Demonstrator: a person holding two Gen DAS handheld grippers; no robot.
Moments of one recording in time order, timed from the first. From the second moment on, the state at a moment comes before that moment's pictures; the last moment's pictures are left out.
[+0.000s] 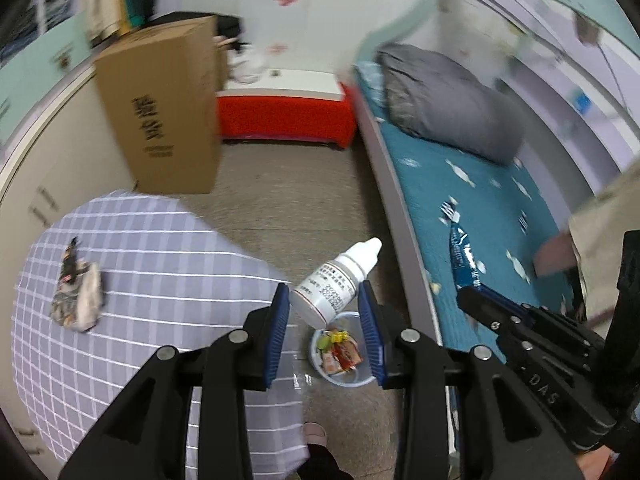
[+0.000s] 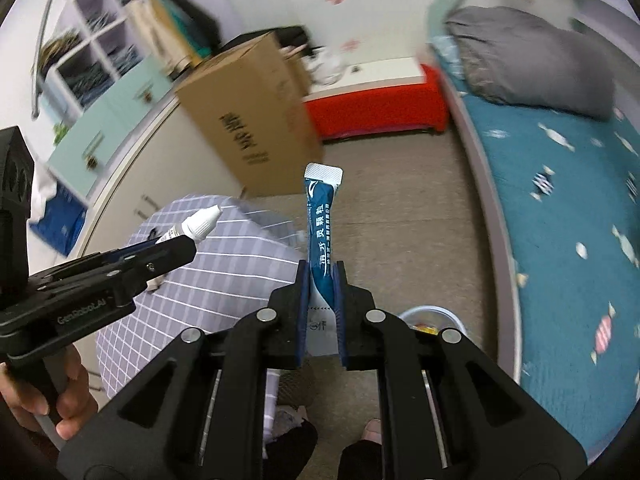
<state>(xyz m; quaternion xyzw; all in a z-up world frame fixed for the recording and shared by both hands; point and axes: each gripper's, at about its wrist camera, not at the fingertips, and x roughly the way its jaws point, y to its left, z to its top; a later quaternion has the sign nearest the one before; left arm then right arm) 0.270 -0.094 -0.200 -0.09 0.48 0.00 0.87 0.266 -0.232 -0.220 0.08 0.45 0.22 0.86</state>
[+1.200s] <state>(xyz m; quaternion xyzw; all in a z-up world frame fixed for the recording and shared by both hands) 0.298 -0.218 -0.206 0.01 0.51 -0.09 0.86 0.246 -0.341 -0.232 0.18 0.42 0.13 0.88</state>
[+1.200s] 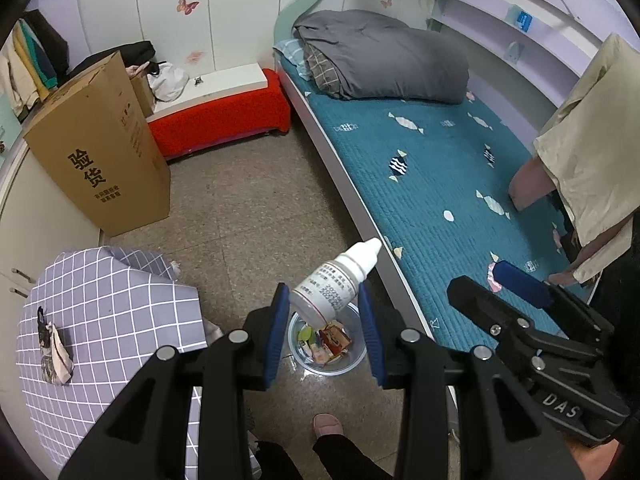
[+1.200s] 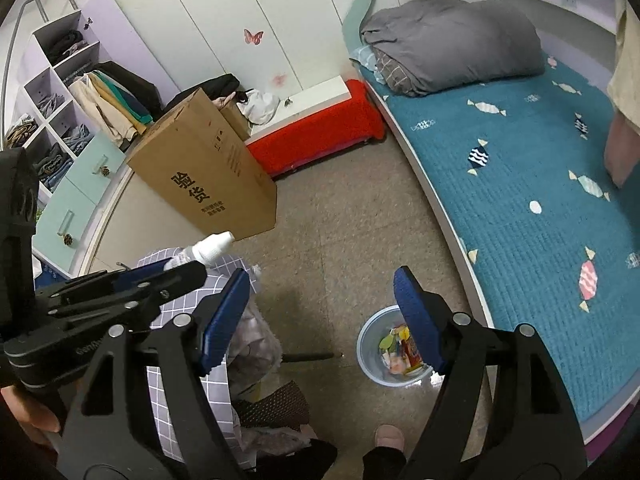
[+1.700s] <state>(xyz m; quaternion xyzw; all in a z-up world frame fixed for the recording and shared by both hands) 0.308 -0.247 -0.212 0.03 0.51 -0.12 0.85 0.239 -0.362 -0.225 0.19 0.41 0.09 0.89</state>
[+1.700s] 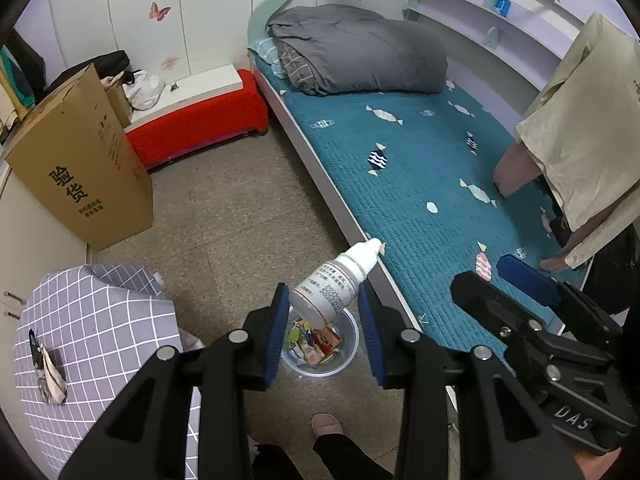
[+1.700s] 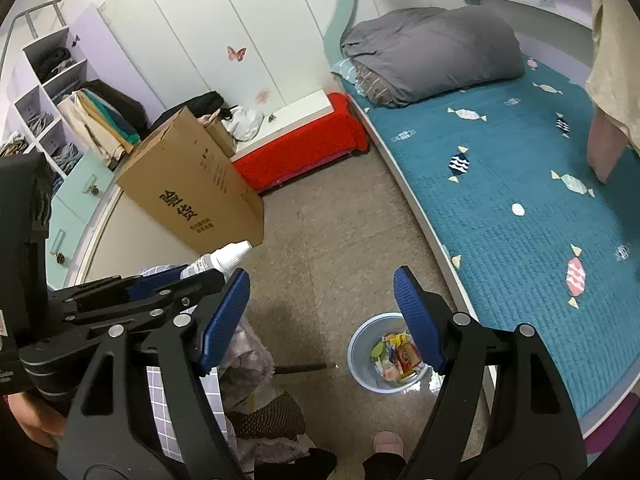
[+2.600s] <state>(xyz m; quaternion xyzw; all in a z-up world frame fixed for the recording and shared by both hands) 0.291 -0.220 -0.208 0.00 0.50 -0.08 0.86 0.235 -0.349 -0.220 0.19 0.41 0.12 0.89</state>
